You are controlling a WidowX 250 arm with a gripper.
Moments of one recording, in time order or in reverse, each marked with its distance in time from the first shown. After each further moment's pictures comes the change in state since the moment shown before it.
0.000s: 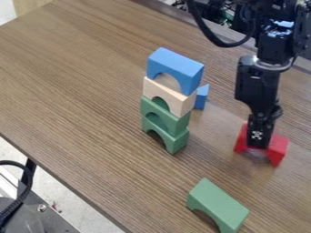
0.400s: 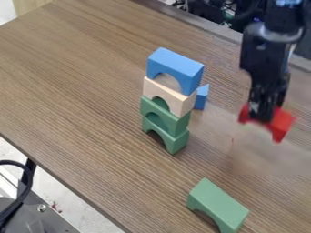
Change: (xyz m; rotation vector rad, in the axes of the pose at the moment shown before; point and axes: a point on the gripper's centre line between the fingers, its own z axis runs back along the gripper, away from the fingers) arm -0.003 -0.011 0.047 -0.122 -0.016 -0.213
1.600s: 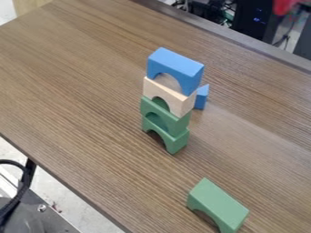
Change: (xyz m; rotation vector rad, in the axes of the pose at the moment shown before) arm 0.032 -0.016 0.156 0.014 -0.200 -0.046
